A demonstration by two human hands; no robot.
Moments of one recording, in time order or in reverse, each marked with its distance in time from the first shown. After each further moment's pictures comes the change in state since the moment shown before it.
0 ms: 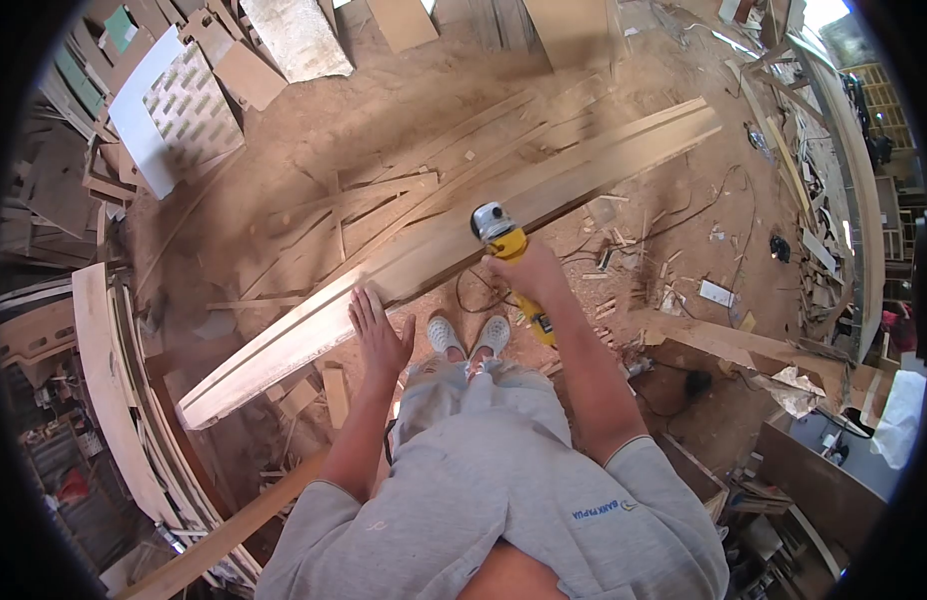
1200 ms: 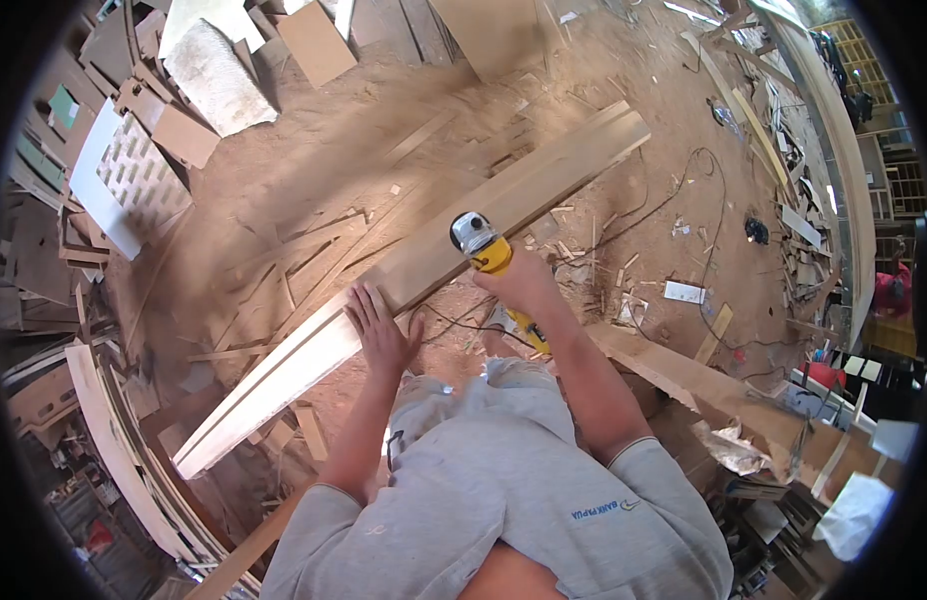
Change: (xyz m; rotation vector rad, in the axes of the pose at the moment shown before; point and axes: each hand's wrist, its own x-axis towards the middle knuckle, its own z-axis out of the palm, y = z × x) left_hand 0.150 0.255 0.092 0.021 -0.028 0.100; right_hand 0.097 0.090 -0.234 -0.104 0.014 0.054
